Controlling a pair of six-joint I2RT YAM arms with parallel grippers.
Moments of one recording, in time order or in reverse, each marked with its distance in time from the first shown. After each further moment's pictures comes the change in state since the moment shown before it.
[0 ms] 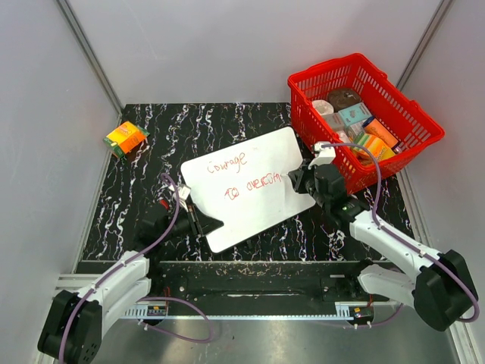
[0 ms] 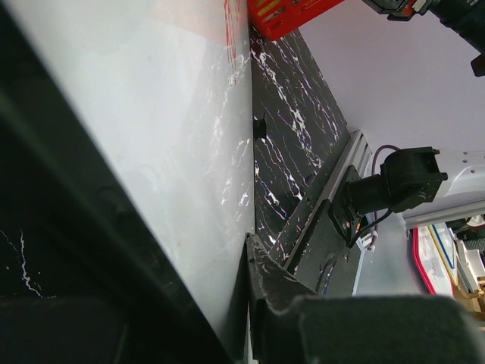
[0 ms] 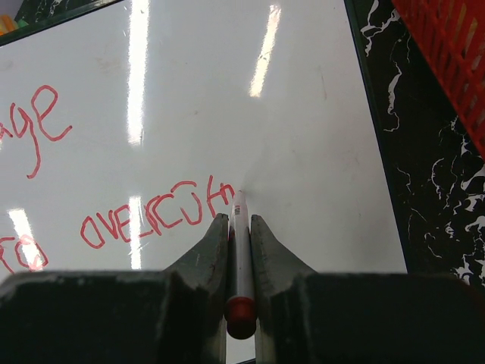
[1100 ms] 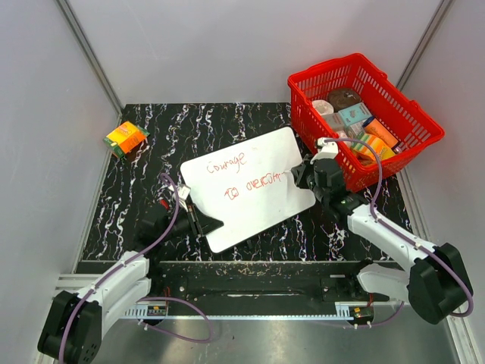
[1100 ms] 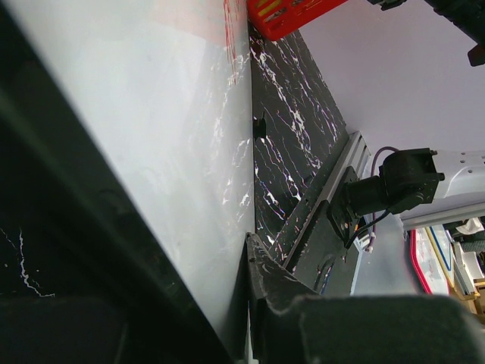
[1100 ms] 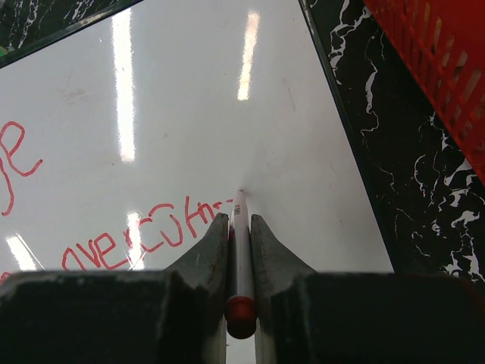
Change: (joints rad) left arm 0.000 -0.008 0.000 -0.005 -0.003 -0.012; right arm -0.044 0.058 0.038 -0.009 0.016 0.045
